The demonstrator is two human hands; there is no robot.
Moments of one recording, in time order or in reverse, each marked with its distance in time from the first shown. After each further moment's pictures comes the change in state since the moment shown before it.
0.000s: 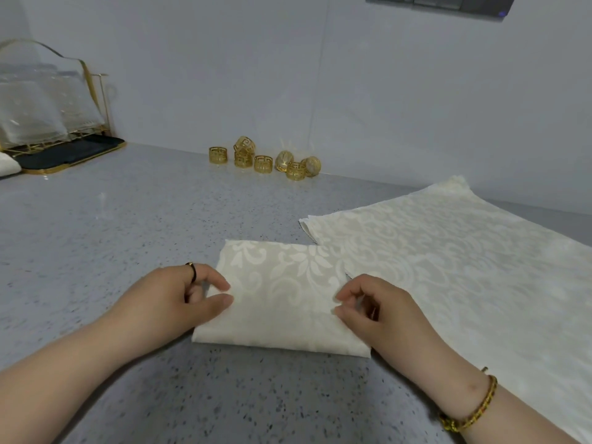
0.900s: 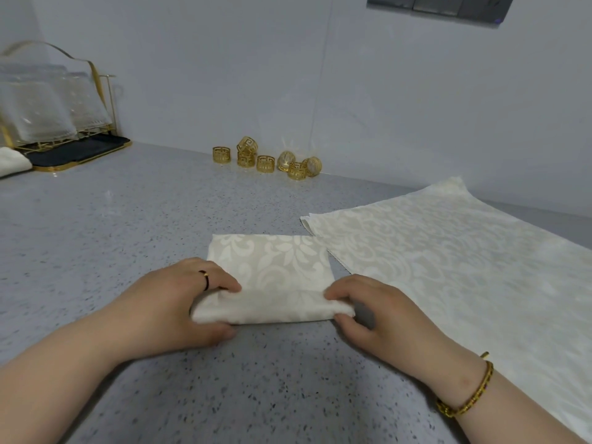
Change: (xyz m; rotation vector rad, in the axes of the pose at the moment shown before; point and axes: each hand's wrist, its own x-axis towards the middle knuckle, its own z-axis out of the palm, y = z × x) left_hand -0.014 -0.001 -0.008 0.354 -0.062 0.375; right_hand -0.004 0.003 -0.003 -0.246 -0.098 -0.373
